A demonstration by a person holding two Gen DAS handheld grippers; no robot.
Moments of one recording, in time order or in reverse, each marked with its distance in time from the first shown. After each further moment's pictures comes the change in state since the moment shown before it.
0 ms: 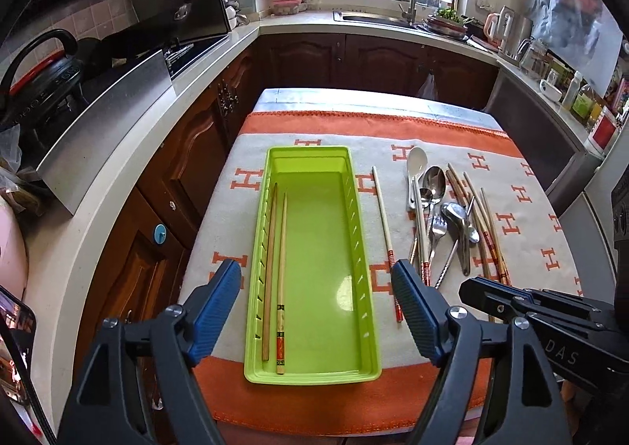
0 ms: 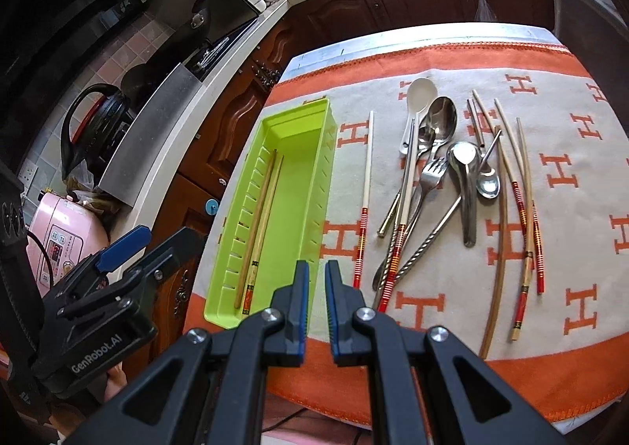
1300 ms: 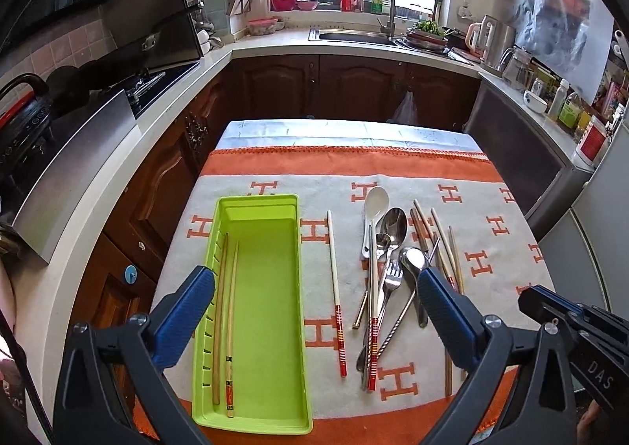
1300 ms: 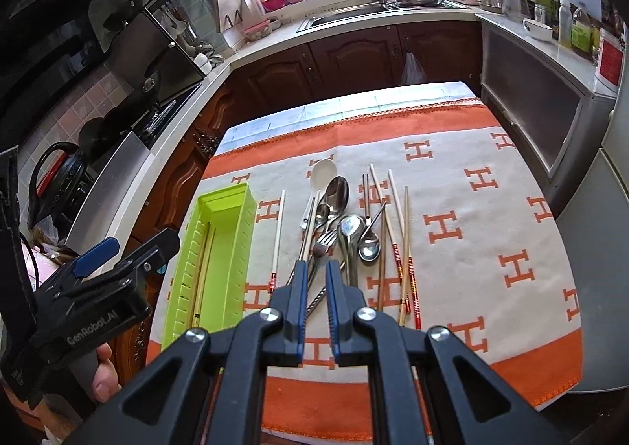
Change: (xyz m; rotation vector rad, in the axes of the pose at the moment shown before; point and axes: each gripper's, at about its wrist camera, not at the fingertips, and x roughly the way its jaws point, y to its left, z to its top) left arm 0.014 -0.061 0.050 0.030 -0.047 -0.034; right arm -0.081 -0.040 0.023 0.052 -0.190 -0.232
